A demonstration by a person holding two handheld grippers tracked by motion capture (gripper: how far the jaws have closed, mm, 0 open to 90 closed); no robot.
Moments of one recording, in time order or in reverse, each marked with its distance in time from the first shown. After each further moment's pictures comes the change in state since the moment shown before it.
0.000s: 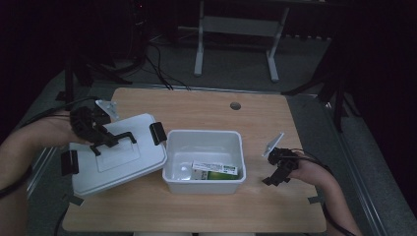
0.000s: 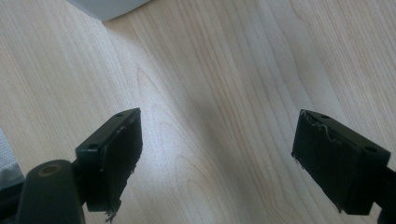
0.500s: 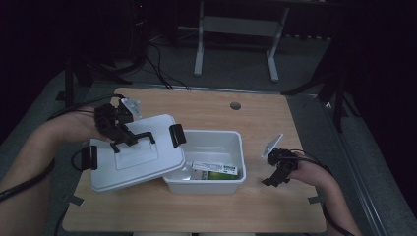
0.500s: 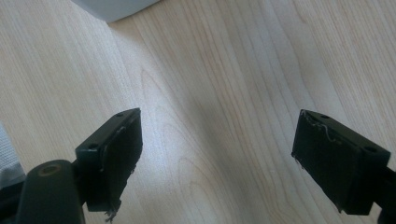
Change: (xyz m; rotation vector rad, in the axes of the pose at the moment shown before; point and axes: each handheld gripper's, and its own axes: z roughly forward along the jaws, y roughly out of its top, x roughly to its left) left arm -0.013 0.048 0.010 -0.002 -0.040 0.091; right arm 0.003 0.001 0.000 0.000 -0.001 -0.013
